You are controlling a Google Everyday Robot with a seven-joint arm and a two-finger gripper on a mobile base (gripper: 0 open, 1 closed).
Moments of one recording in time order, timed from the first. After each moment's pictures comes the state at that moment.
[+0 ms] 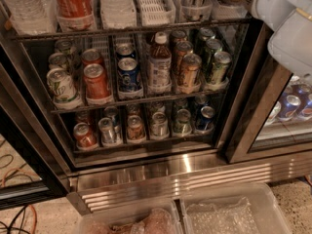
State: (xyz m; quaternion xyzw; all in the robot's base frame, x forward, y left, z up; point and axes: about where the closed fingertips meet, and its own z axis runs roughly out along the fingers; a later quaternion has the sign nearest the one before) arm 0.673 -0.203 1.108 -0.03 0.70 0.01 0.72
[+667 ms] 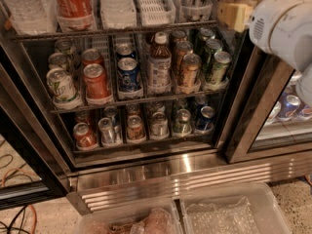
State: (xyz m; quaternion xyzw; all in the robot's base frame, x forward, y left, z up) arm 0.598 -0.181 1.077 -0.11 0.71 0.02 0.69
